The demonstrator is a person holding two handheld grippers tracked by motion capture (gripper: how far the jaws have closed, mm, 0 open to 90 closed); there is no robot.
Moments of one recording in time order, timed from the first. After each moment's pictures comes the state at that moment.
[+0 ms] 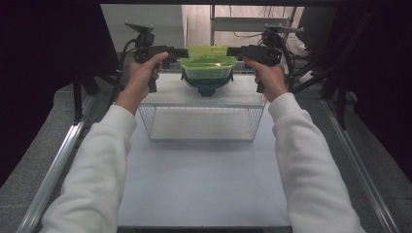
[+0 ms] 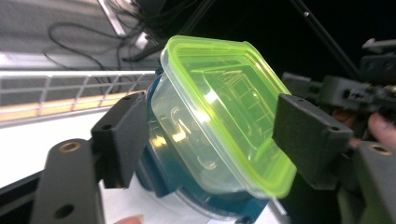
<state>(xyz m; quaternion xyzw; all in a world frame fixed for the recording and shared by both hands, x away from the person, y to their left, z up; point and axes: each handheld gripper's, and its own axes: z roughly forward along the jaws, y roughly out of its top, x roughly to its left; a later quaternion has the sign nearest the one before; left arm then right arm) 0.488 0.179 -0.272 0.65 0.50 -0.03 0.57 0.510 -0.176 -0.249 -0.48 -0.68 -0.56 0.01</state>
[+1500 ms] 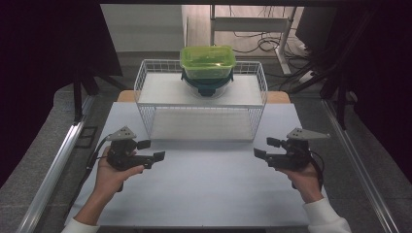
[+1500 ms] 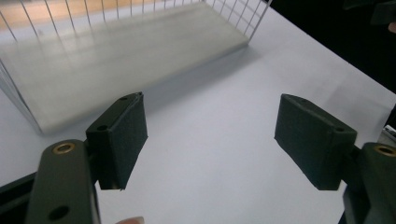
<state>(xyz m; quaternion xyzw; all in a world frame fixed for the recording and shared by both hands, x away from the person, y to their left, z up) 0.274 0.199 -0.424 0.76 0.44 0.09 0.47 0.321 -0.271 -0.410 -0.36 -0.78 -0.49 -0.12</state>
